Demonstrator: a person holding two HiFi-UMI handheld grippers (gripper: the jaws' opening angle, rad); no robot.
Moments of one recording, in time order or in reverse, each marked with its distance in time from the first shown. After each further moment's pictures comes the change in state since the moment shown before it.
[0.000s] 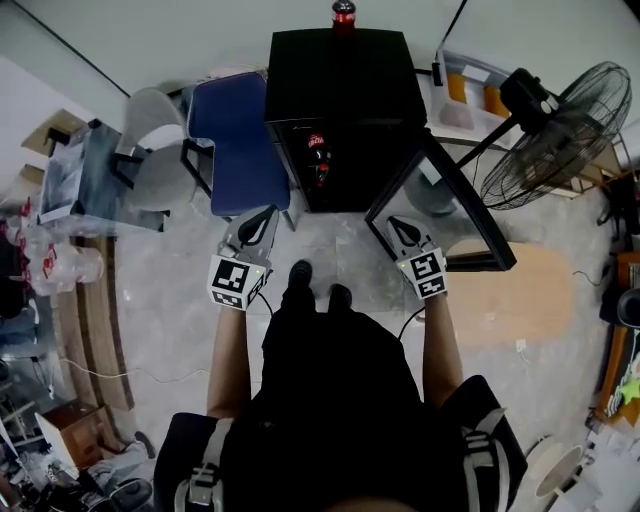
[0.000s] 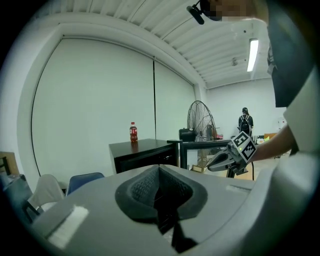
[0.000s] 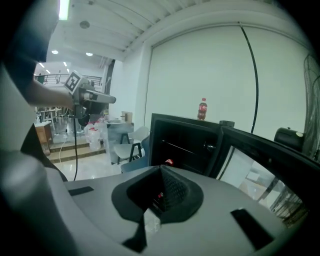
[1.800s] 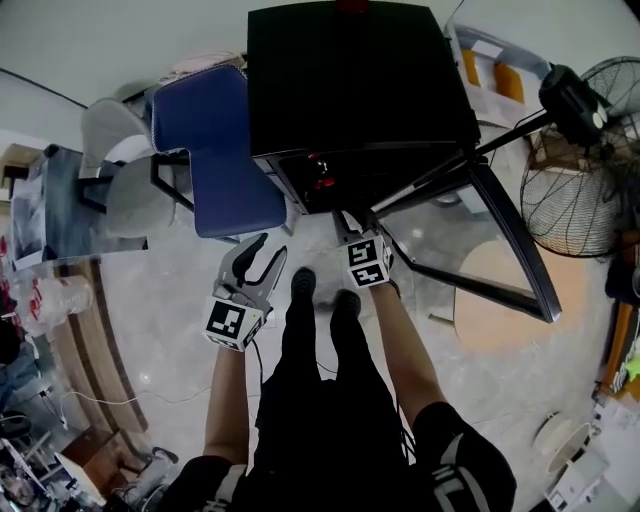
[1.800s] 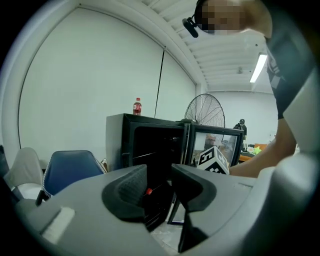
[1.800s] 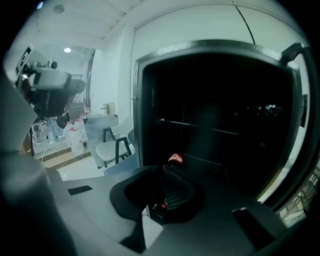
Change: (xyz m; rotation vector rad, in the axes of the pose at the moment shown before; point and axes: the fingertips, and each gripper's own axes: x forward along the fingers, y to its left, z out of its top) left arm 0.070 0.066 -0.108 -0.115 0.046 -0.131; right arm 0.252 0.029 -0.024 0.137 0.095 -0.103
